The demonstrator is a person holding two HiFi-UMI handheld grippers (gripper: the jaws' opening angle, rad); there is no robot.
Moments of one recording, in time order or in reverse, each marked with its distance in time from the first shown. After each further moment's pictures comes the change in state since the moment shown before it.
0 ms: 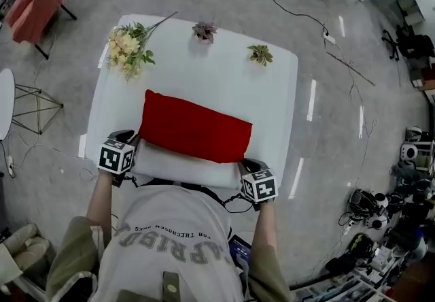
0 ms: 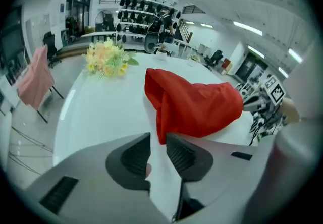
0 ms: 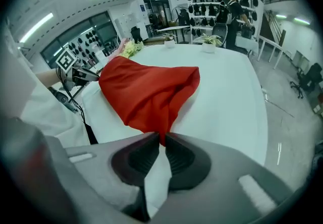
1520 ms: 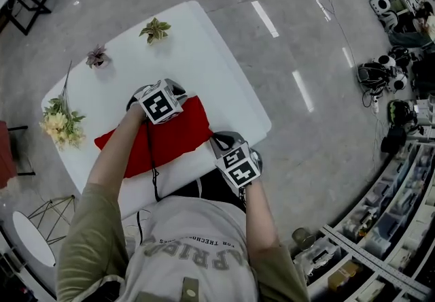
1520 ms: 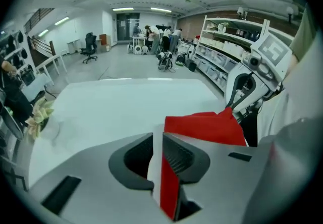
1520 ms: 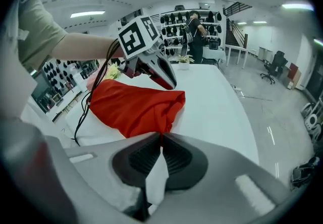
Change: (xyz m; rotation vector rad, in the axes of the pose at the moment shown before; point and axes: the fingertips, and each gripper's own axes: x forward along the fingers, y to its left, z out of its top) left arm 0.151 -0.316 0.170 1.278 0.158 -0.642; right arm -0.023 0.016 0.023 0.250 -0.252 -0.182
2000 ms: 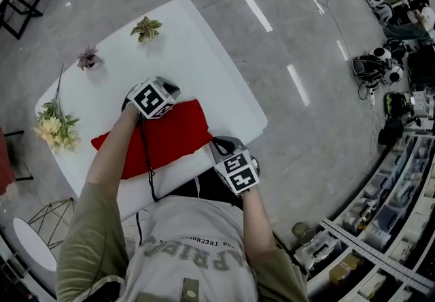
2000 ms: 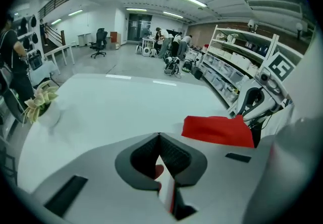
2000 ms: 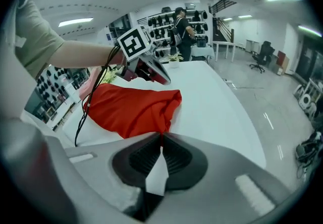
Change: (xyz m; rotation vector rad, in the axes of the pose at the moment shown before) left arm 0.007 0.014 -0.001 -0.112 -0.026 -0.003; right arm -0.011 -0.002 -0.023 0.098 -0.015 -0.052
